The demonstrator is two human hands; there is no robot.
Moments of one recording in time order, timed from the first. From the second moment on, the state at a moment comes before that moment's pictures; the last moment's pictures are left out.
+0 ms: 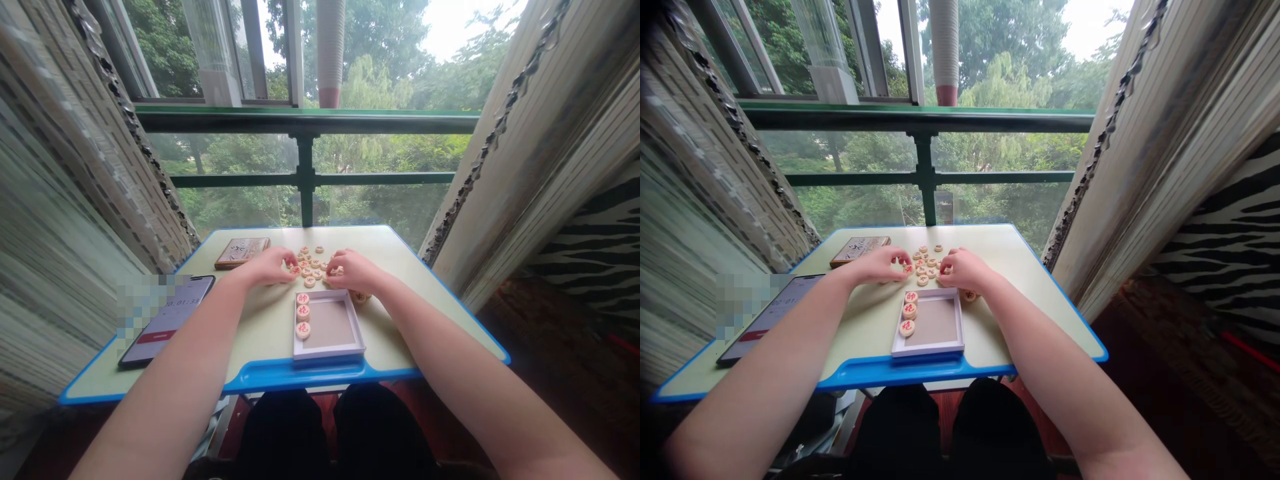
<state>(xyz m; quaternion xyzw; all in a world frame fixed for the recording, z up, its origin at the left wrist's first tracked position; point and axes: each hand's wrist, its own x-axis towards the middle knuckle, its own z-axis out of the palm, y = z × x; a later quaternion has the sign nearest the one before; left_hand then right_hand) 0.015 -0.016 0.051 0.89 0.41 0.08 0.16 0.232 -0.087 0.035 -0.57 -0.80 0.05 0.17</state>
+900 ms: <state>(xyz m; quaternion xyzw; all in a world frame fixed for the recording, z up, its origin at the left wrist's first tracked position) 0.007 -0.009 0.051 0.88 0.46 0.03 0.11 0.245 -0.089 0.043 -0.59 -0.79 0.02 0.17</state>
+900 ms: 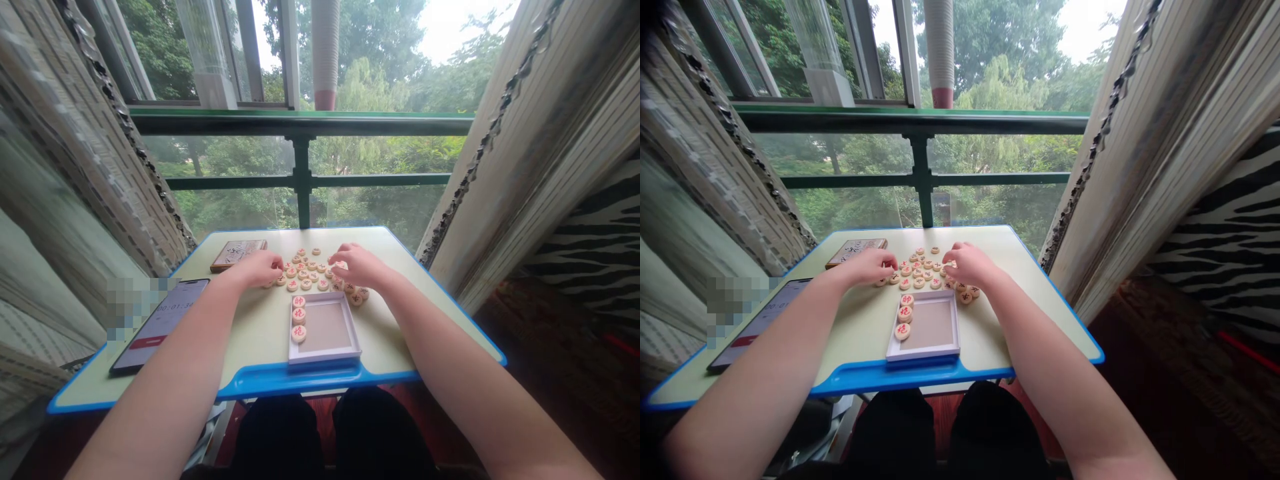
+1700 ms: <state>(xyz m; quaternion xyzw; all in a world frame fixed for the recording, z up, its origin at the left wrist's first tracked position) 0.006 -0.025 0.061 0.79 0.38 -0.06 0.49 0.234 -0.094 0.045 -0.59 -0.78 0.08 0.18</state>
